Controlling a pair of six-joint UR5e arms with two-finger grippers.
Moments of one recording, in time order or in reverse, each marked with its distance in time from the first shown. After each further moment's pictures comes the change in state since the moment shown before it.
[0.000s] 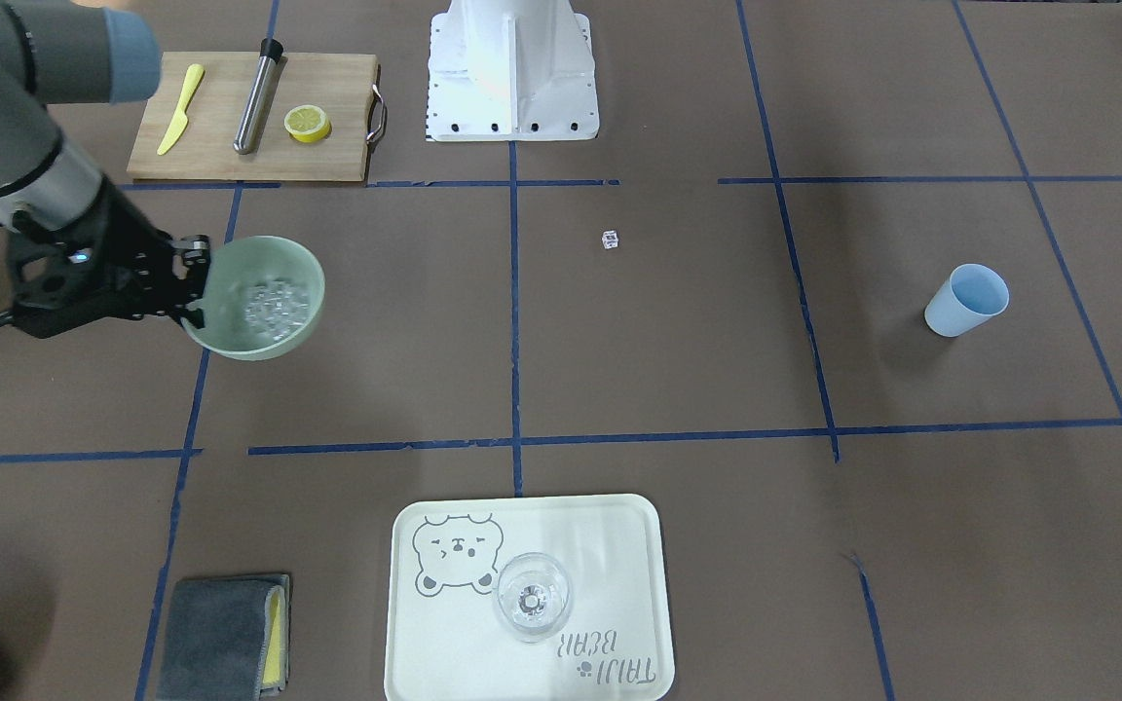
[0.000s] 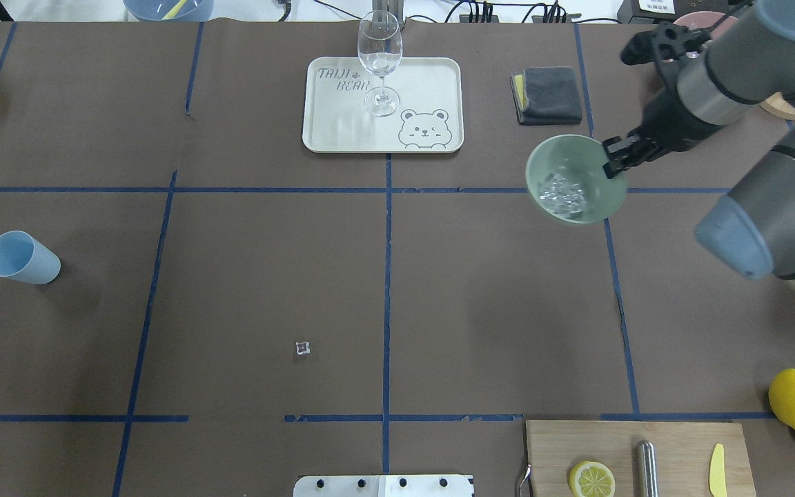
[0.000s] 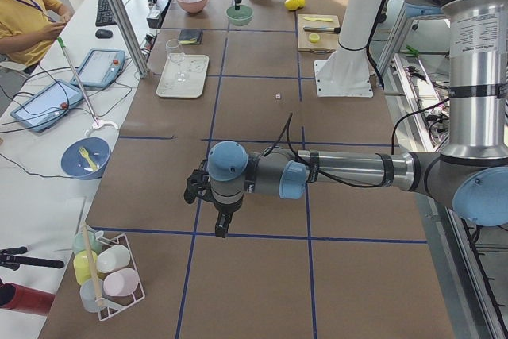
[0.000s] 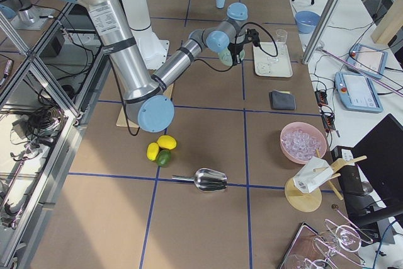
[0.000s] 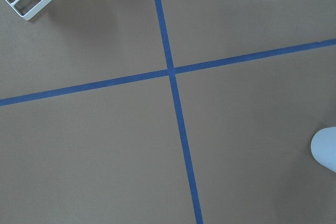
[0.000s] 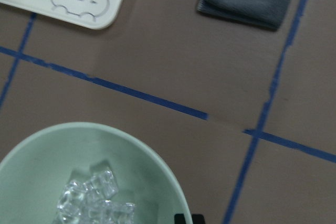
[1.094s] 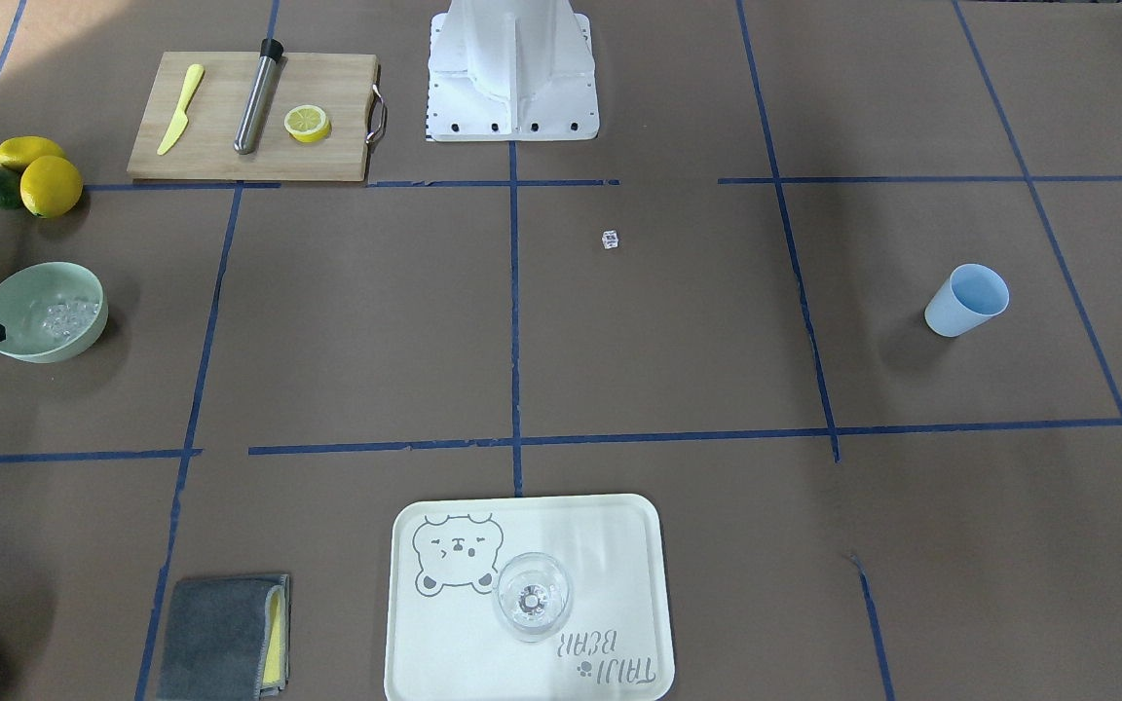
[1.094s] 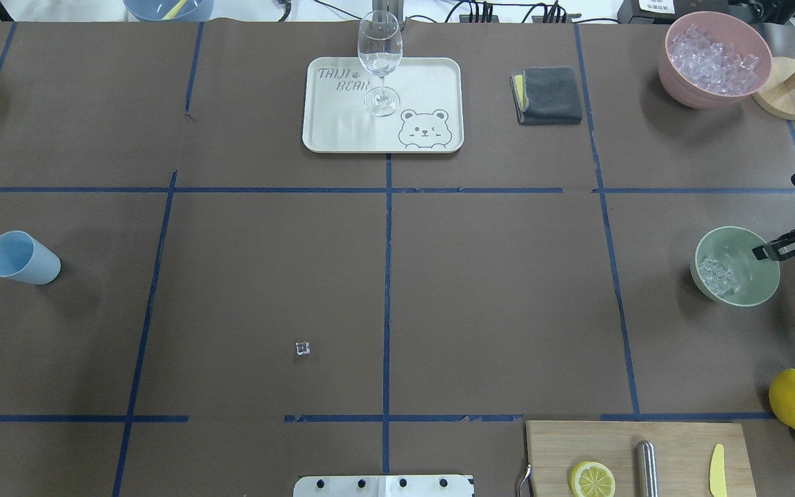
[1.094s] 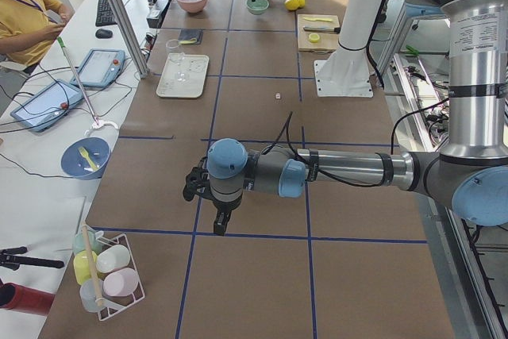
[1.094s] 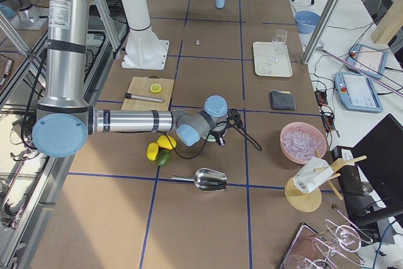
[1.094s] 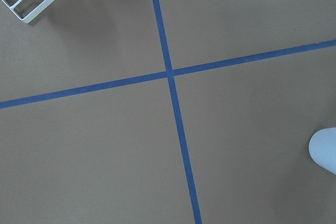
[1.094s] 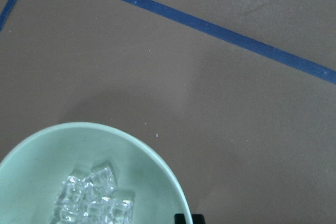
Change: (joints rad) left arm 0.000 -0.005 -0.006 -0.004 0.000 0.004; right arm 0.074 -0.397 -0.343 0.725 0.034 -0.144
